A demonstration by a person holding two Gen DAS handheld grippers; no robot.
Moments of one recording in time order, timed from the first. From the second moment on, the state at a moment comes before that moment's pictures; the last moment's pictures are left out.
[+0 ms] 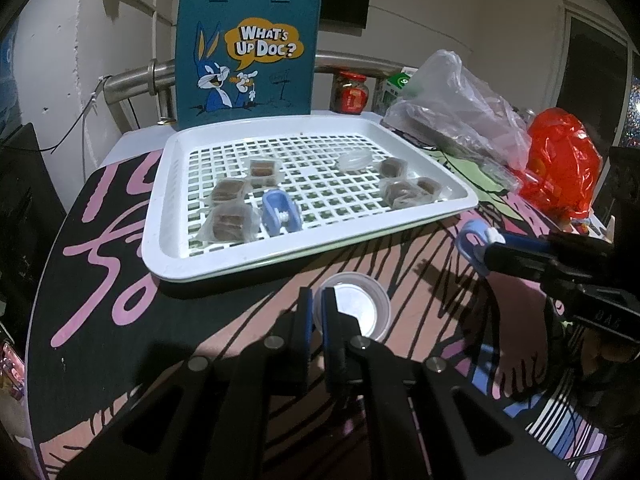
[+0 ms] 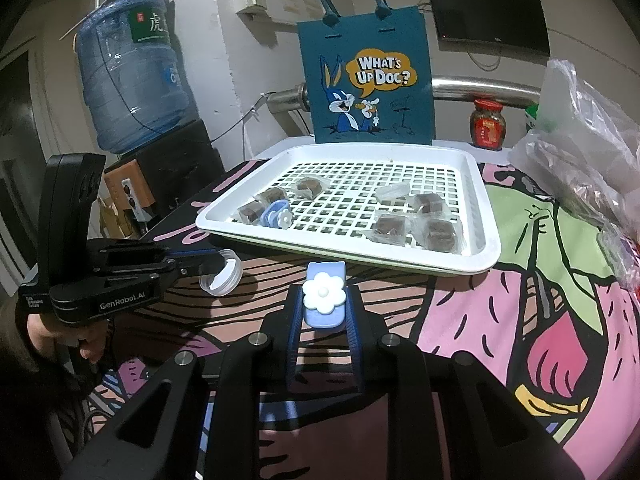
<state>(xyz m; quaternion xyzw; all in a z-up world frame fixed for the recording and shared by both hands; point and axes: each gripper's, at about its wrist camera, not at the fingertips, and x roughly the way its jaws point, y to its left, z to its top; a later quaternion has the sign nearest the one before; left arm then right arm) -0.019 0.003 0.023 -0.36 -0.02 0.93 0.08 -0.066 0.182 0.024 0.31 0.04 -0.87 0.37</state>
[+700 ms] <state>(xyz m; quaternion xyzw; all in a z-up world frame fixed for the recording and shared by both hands) -0.107 -0.053 0.055 -0.35 -0.06 0.93 0.02 -0.175 0.167 0.046 0.34 0.03 -0.88 0.33</state>
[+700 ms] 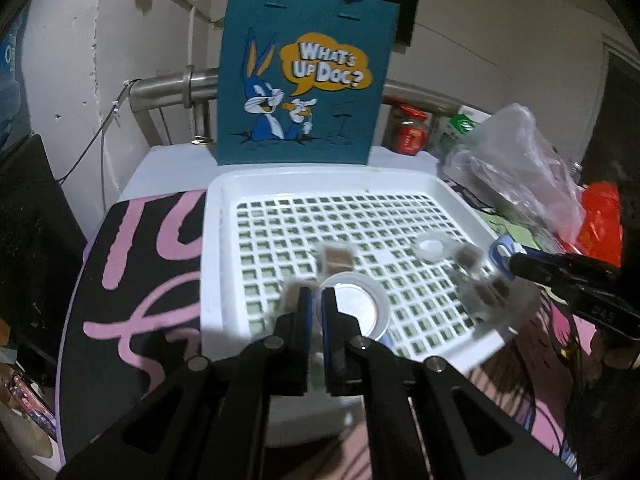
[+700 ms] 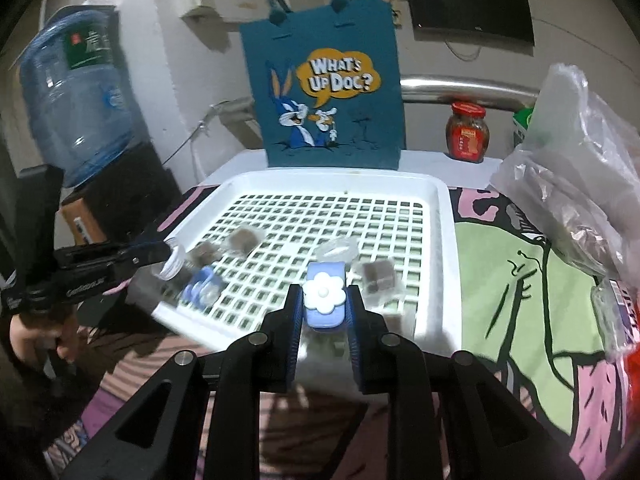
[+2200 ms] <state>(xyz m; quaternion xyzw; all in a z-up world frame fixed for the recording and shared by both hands) 0.010 -0.033 0.095 -0.27 -0.09 0.96 0.05 -0.029 0.192 0.120 0.18 0.02 -0.92 0.36</state>
